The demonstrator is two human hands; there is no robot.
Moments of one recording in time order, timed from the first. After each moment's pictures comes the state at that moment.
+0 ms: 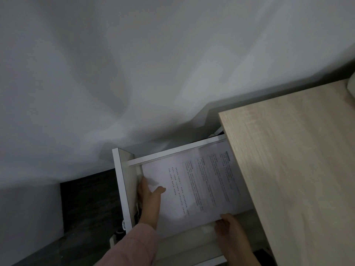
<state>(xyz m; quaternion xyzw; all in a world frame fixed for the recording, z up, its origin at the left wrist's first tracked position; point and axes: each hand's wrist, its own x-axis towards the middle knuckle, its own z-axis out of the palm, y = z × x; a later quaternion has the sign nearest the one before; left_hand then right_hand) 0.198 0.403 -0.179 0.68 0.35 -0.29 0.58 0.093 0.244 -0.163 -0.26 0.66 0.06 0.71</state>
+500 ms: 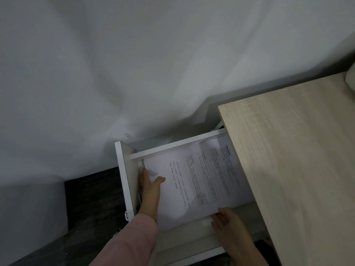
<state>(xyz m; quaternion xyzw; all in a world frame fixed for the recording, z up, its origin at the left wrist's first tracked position) 0.202 0.402 -0.170 0.67 0.33 -0.28 0.60 0.088 0.245 -0.146 -0.26 0.61 0.12 0.74</state>
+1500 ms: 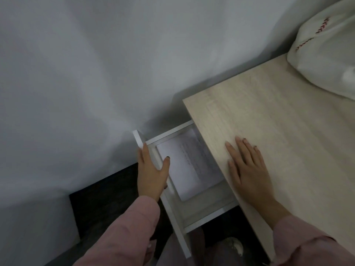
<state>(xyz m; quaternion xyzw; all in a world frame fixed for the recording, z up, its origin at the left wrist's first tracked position) 0.186 0.354 -0.077 0.87 0.07 -0.24 0.43 0.075 0.139 -0.105 -0.98 0.16 0.00 0.13</state>
